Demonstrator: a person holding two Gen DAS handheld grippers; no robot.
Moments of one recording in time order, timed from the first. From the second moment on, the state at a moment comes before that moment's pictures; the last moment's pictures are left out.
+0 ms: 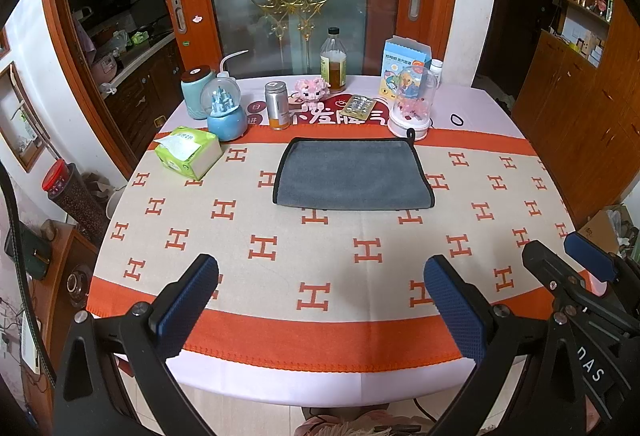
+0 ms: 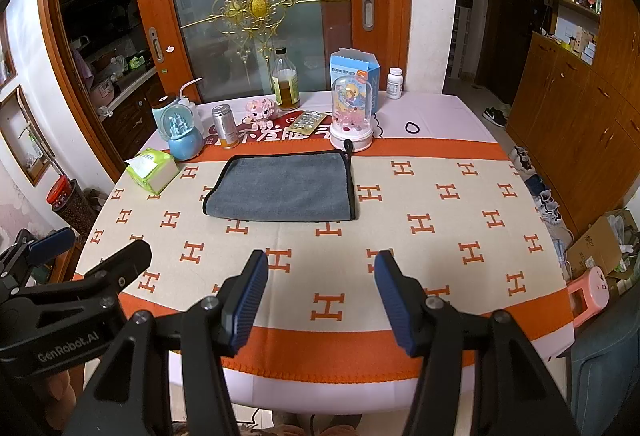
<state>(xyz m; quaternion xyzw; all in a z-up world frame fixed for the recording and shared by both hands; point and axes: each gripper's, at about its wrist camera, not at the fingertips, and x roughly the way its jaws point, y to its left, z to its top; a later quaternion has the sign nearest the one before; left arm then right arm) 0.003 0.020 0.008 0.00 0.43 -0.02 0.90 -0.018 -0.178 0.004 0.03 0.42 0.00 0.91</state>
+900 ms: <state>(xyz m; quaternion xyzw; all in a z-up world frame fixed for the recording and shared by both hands) 0.007 0.016 0.011 0.01 0.43 -0.02 0.90 -0.017 -0.172 0.000 0.03 0.42 0.00 0.91</state>
